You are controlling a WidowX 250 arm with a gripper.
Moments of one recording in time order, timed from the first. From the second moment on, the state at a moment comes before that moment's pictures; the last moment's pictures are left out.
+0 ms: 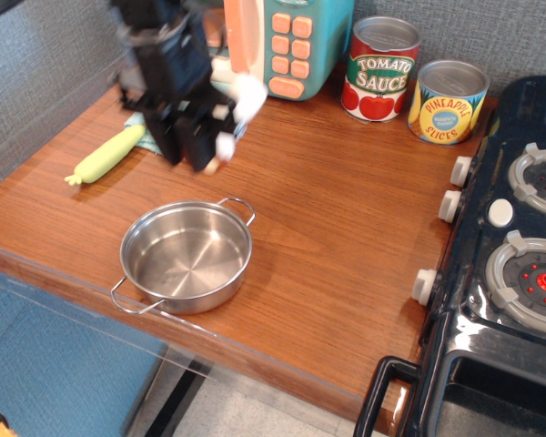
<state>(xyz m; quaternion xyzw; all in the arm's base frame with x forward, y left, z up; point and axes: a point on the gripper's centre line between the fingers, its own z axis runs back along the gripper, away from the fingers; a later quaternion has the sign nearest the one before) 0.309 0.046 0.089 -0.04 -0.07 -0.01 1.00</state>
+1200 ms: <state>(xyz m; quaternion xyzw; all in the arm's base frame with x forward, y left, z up) 0.375 0.005 0.065 -0.01 -0.04 0.00 1.00</state>
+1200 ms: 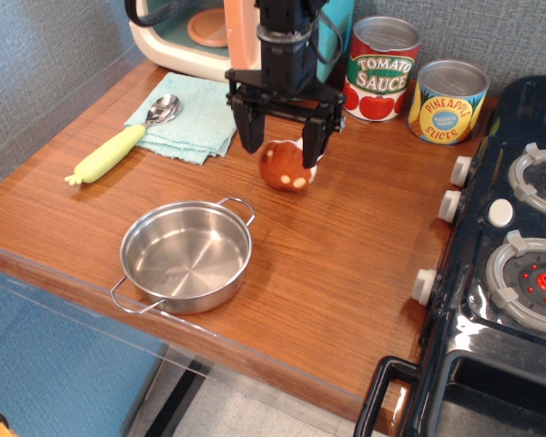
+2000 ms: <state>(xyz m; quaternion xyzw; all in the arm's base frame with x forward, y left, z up) 0.365 0.026 0.094 -0.01 -0.05 0.00 1.00</state>
